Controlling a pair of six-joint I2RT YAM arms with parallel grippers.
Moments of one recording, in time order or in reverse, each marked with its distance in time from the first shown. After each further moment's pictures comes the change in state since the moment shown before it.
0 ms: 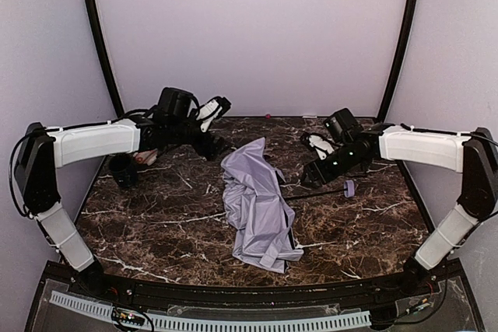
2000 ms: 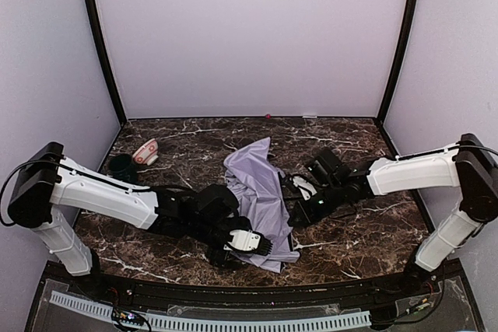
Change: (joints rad) left arm -0.567 -0.065 -0.393 -0.036 0.079 0.364; right arm 0.241 -0.020 -0.266 0.224 -0.196 0.345
